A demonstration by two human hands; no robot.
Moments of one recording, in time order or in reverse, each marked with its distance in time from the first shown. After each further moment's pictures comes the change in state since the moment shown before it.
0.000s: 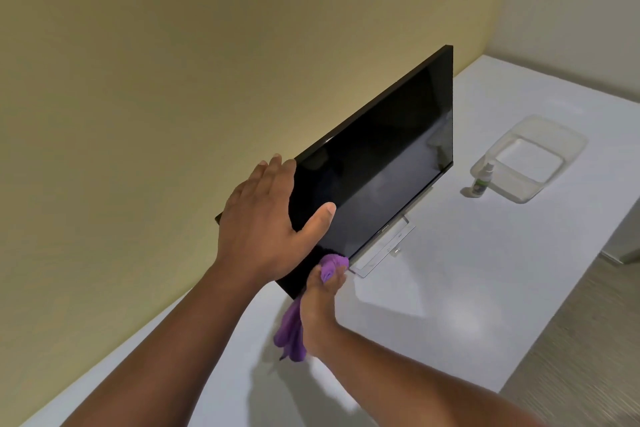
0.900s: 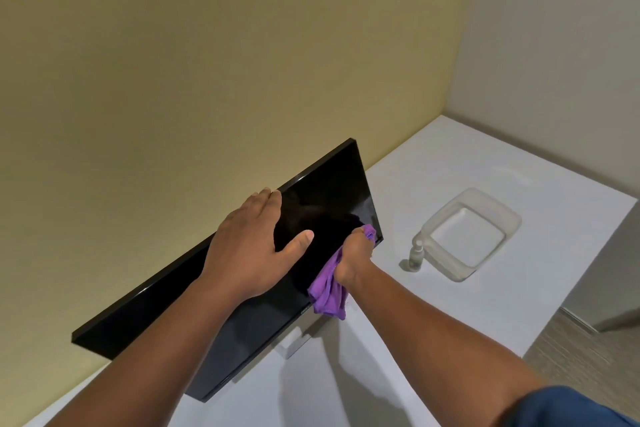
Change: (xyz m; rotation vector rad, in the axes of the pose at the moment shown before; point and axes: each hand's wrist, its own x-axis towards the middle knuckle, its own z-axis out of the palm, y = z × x) left_hand 0.134 0.138 0.022 0.045 -0.110 -0.006; right_hand 0.178 -0.253 -0.163 0.273 0.030 0.132
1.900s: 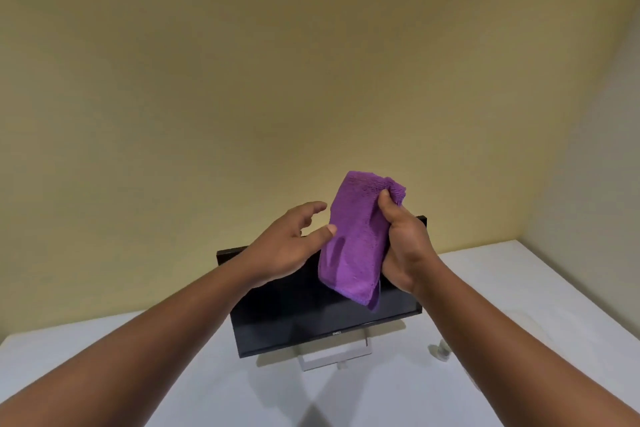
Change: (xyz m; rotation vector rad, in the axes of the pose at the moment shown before) left_hand -0.124 0.013 -0.101 -0.861 0.240 -0.167; right_hand -0.291 -0.095 -0.001 -0.276 -0.941 -0.394
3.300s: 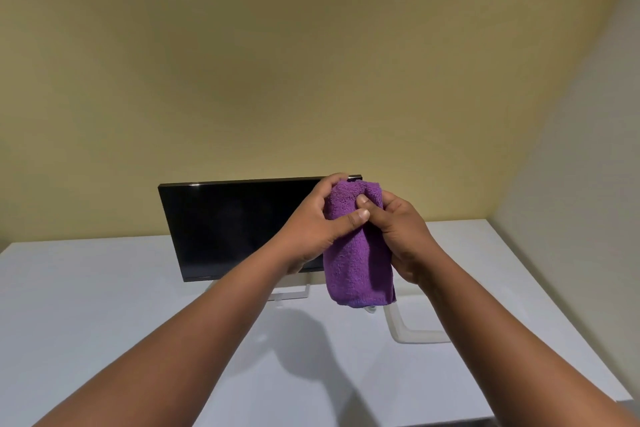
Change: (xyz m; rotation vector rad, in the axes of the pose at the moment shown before) left_hand 0.004 0.104 0.222 -0.554 0.144 -0.049; right_hand -0.059 -0.068 -0.184 -0.279 -0.238 0.038
